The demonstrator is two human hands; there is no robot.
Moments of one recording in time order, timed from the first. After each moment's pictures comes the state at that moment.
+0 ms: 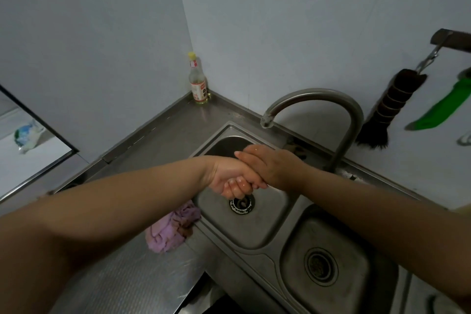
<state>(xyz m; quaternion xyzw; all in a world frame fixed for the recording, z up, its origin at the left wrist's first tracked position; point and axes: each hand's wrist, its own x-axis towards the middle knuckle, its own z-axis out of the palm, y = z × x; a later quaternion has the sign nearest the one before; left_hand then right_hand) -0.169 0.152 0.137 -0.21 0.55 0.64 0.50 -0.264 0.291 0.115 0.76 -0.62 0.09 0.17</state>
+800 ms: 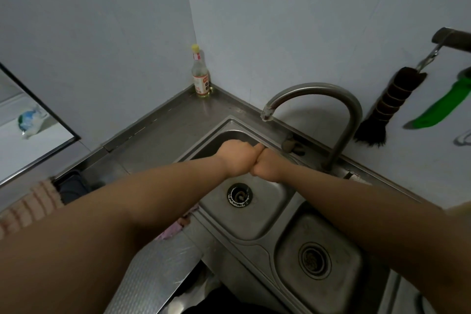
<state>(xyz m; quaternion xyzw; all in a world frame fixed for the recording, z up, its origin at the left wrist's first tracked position) -0.178 0.168 0.113 -0.03 1.00 -0.05 0.07 -0.251 0.268 0.100 0.48 -0.82 0.14 -0.27</state>
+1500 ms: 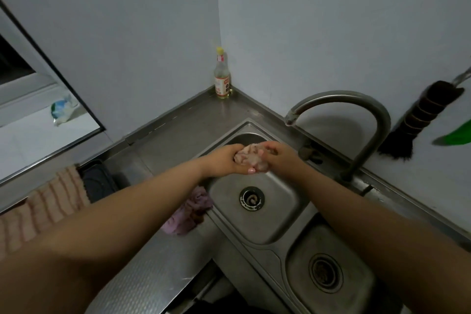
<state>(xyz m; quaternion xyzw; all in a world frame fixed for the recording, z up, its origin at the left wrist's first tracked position) -0.116 0.110 0.107 -0.18 0.89 0.41 0.08 -0.237 0.260 0.110 0.36 -0.74 0.46 -0.34</state>
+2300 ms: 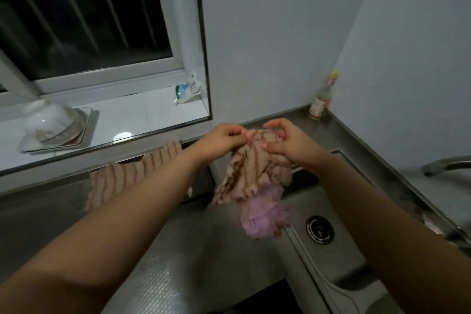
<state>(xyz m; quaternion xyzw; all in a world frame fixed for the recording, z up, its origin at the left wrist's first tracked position) 0.110 -0.018 0.170 -0.33 0.72 0.58 -0.19 -0.068 0.075 0.184 0.50 -0.62 0.42 -0.43</state>
